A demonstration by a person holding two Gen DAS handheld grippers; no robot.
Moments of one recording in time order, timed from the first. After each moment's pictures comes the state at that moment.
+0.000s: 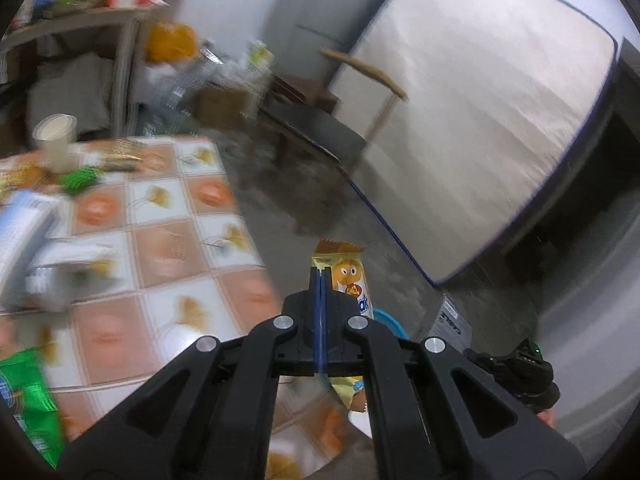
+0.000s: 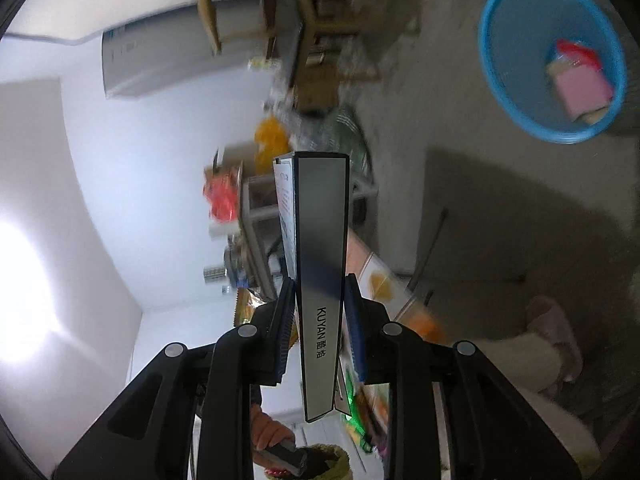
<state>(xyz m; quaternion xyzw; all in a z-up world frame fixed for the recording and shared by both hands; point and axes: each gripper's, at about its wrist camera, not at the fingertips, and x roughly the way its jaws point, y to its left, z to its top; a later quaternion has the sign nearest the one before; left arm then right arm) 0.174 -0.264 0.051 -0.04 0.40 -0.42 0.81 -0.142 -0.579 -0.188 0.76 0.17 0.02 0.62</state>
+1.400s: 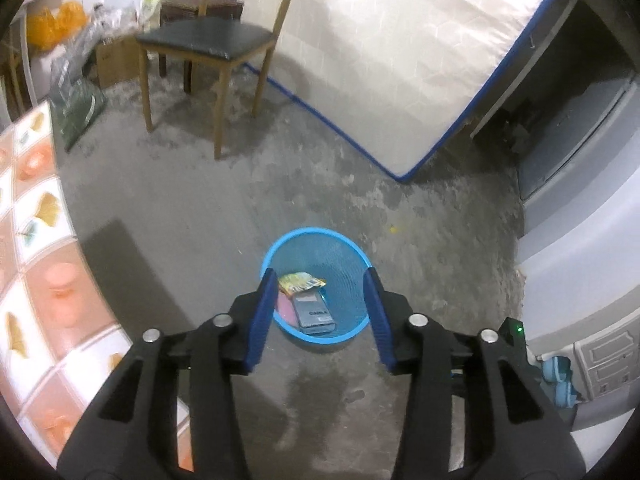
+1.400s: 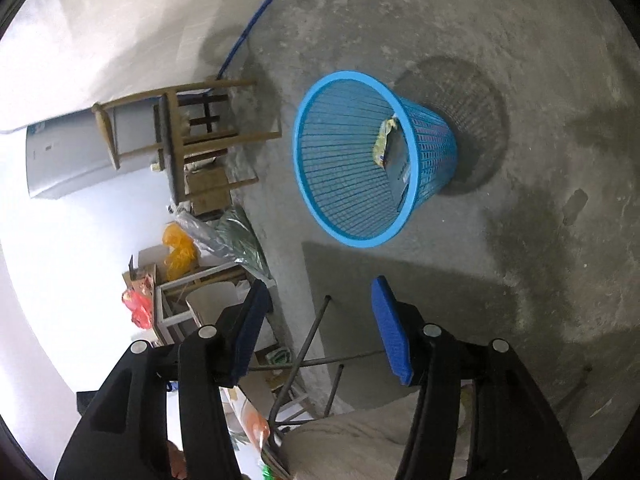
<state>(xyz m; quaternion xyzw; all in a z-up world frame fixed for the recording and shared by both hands) 0.107 -0.448 -0.026 0.10 0.46 -0.50 0.72 -0.260 -0.634 -0.310 0.77 0.19 -0.20 0.58</state>
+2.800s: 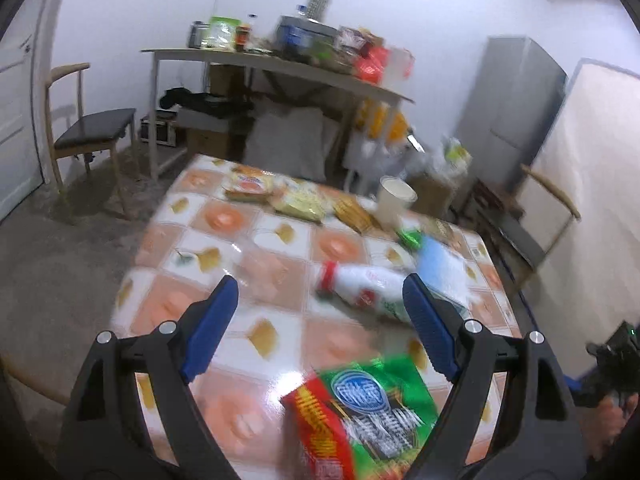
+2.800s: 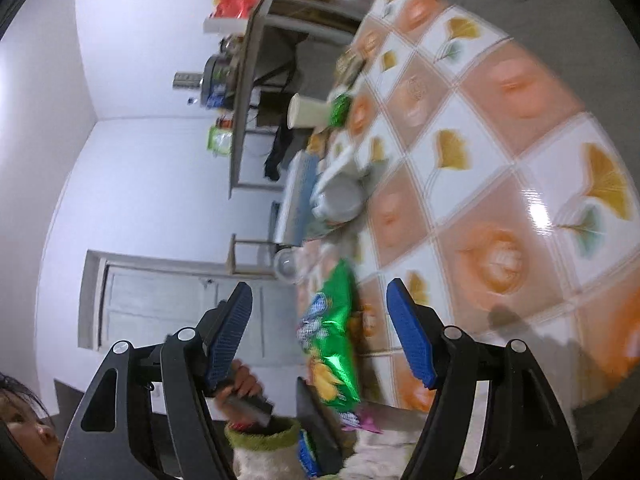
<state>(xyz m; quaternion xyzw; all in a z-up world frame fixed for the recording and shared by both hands) 0.212 0.138 0.058 -0.12 0.30 -0.07 0.94 0.081 -0.375 -0.102 0.56 0.39 0.23 0.70</state>
